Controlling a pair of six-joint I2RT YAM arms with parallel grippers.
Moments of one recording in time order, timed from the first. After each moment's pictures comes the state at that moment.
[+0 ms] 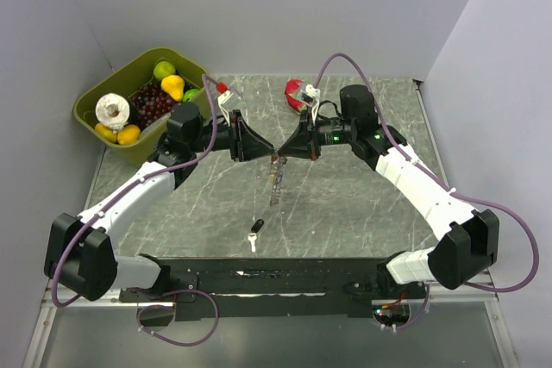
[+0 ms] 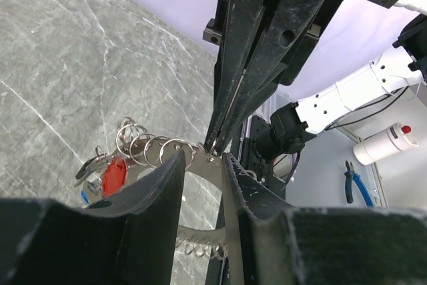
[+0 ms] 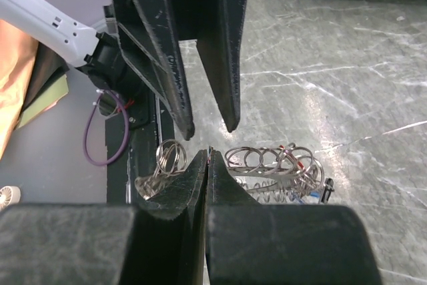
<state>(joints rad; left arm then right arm) -0.45 1.30 0.97 0.29 0.94 -0.50 0.46 1.35 1.23 -0.31 -0.97 -0.01</state>
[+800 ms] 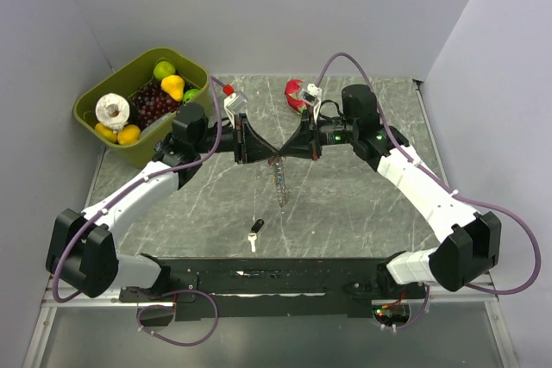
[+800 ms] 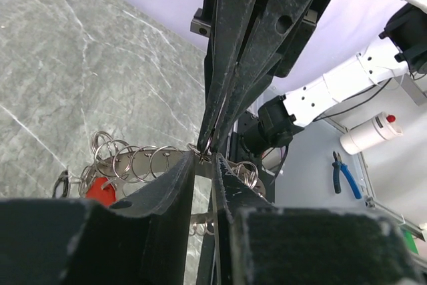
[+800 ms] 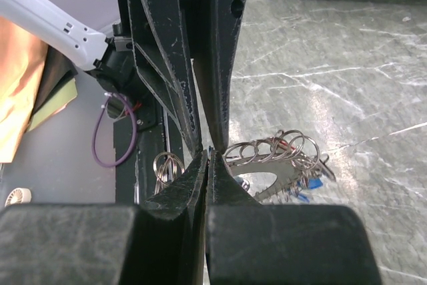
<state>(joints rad) -0.48 1.33 0.97 0.31 0.97 -0.52 0.46 1.34 1.23 -0.30 -0.98 0.03</state>
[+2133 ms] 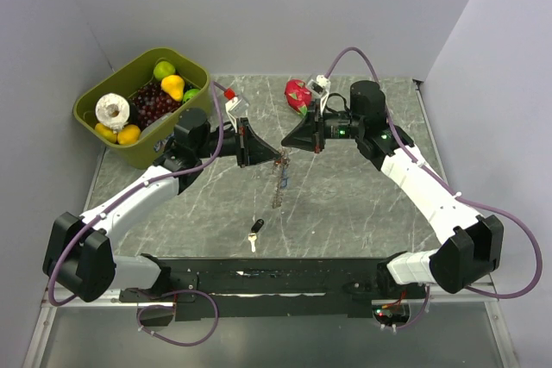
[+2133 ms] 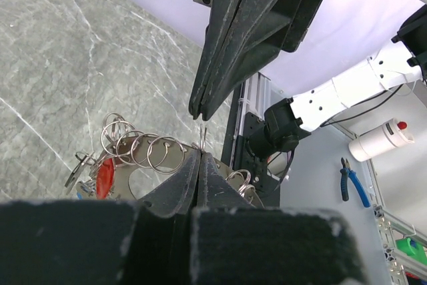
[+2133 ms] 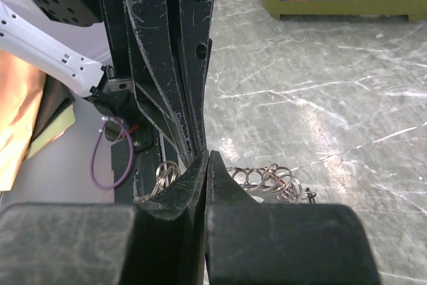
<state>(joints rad) -0.52 1.30 0.93 0.32 0.90 -0.51 0.42 1.32 1.23 -0.21 -0.97 0.13</state>
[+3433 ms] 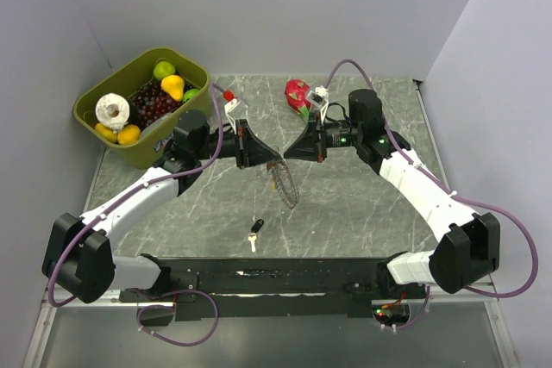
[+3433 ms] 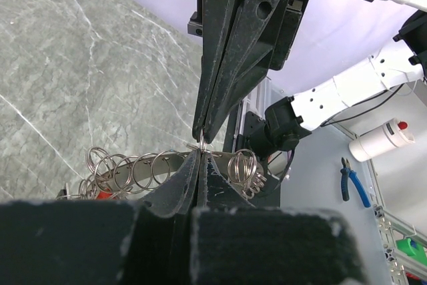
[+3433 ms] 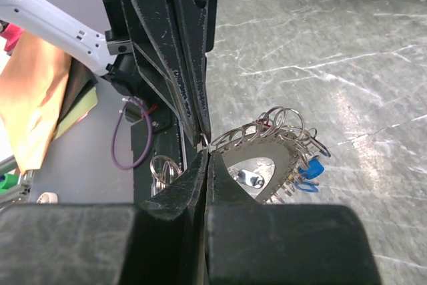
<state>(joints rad) -0.52 1.29 0.91 0.33 0.90 -0.51 0.40 1.32 1.14 -0.21 -1.06 0.13</state>
